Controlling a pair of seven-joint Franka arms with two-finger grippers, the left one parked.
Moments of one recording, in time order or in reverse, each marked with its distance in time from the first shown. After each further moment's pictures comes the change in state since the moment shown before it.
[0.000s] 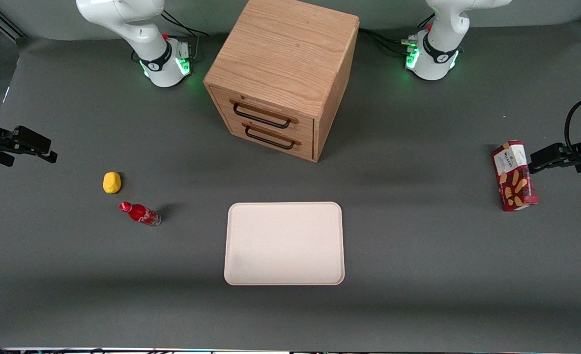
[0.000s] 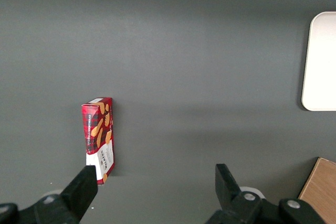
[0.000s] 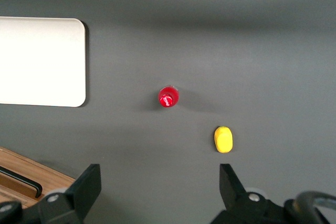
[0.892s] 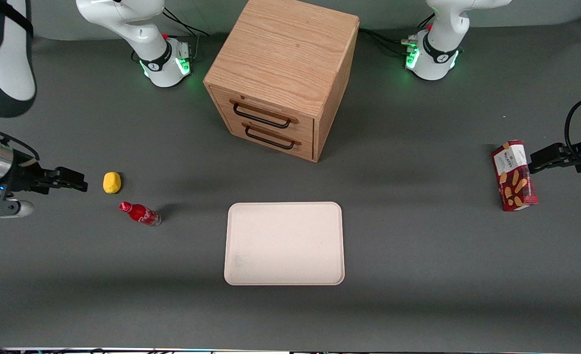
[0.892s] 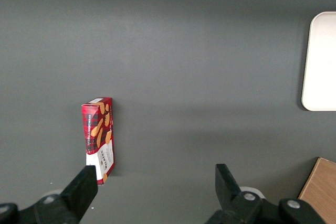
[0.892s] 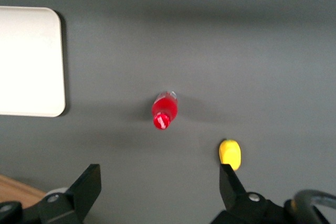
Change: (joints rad) arm 0.005 0.128 0.000 -0.114 0.000 0.184 -0.002
